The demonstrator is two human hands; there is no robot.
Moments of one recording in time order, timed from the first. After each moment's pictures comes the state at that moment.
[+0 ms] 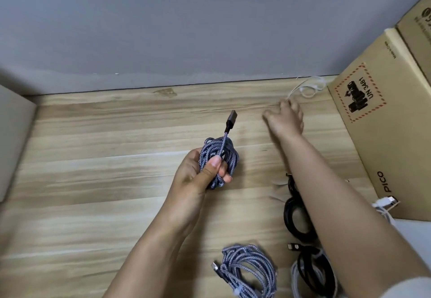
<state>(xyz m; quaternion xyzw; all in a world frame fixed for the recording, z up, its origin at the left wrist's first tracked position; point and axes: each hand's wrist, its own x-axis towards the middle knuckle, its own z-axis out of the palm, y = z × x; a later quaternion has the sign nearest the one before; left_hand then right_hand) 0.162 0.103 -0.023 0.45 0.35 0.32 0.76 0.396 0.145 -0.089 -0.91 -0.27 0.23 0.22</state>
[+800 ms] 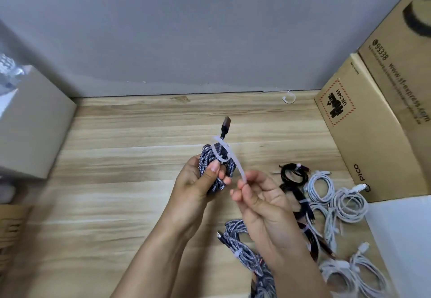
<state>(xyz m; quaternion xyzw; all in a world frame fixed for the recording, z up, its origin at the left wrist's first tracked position) 0.128 0.054 0.023 0.41 0.35 0.34 0.77 0.230 -0.025 0.035 -0.34 -0.08 0.62 0.71</state>
